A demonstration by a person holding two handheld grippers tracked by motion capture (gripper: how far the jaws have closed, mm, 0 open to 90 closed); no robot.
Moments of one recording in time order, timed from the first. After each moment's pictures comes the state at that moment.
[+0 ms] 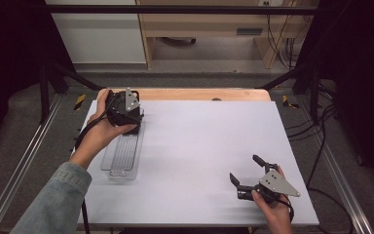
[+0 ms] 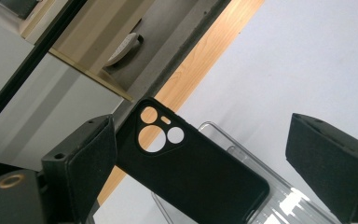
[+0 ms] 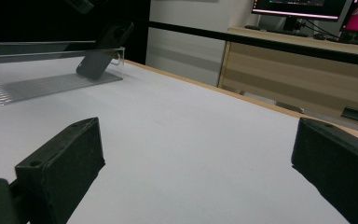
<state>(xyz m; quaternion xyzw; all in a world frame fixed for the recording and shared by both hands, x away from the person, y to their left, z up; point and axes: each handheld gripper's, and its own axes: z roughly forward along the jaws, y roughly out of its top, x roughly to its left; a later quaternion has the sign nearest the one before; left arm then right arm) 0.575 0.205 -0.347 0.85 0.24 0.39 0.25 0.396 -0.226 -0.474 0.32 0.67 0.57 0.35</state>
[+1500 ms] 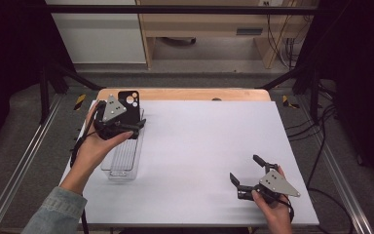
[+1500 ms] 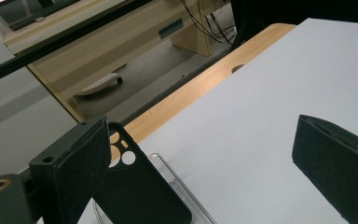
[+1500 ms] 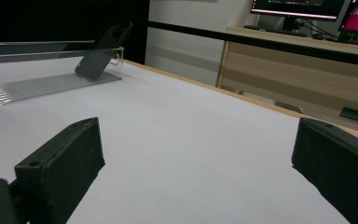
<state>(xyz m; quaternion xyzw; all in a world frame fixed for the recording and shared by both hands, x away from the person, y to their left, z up) 0.516 0.217 -0.330 0.78 0.29 0.35 0.43 0.396 -0.226 -0.474 0.32 0.67 0.57 0.35</state>
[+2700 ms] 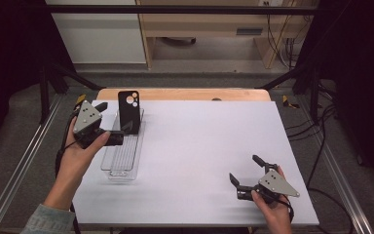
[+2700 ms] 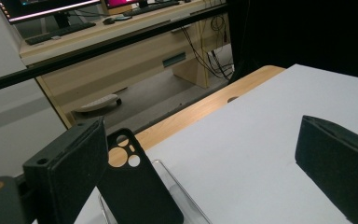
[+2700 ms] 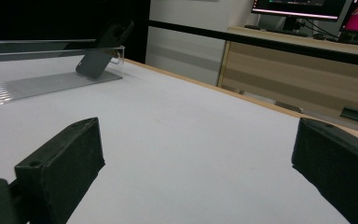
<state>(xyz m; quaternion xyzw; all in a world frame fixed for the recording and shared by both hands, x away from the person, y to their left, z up) 0.481 0.251 -0.320 0.73 0.31 0.35 0.50 0.395 -0.225 -0.474 0.32 0.68 0.56 0.35</state>
